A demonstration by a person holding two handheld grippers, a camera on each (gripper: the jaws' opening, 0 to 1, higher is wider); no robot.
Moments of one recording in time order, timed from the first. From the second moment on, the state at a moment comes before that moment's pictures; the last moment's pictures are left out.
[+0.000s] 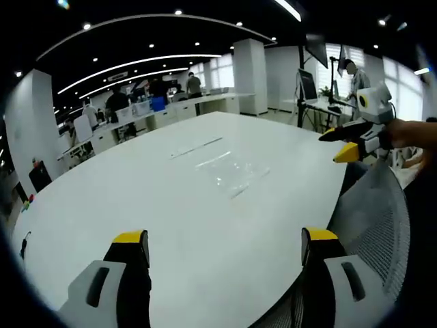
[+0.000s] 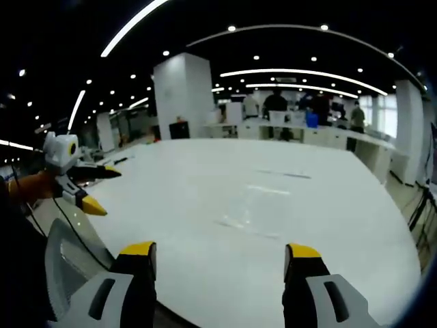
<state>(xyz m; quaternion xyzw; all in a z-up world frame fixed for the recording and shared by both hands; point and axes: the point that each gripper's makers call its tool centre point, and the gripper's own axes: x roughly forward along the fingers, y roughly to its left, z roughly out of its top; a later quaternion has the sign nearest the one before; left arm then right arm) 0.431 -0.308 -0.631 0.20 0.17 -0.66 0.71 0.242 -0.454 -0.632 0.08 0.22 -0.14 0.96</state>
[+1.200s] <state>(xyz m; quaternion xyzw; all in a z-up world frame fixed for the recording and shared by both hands) 0.430 -0.307 -0.633 0.19 0.17 -0.66 0.71 0.243 -0.450 -0.637 0.09 0.23 -0.14 0.96</state>
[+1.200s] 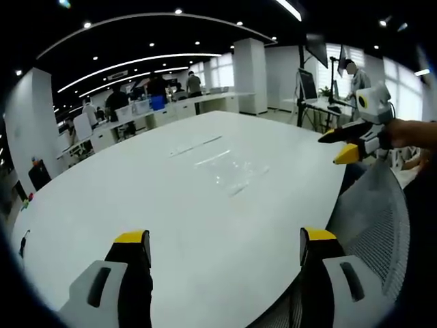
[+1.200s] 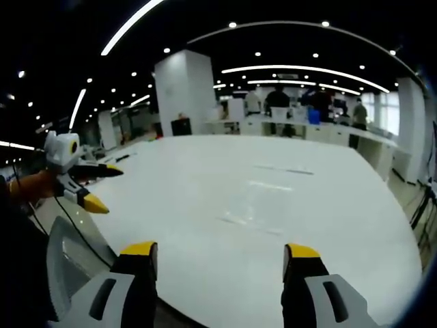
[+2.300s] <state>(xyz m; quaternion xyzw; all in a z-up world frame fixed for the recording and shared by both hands) 0.432 -0.311 -0.632 0.16 0.19 -0.66 0.71 0.255 -0.456 -0.644 0.07 0.25 -0.13 0.96</state>
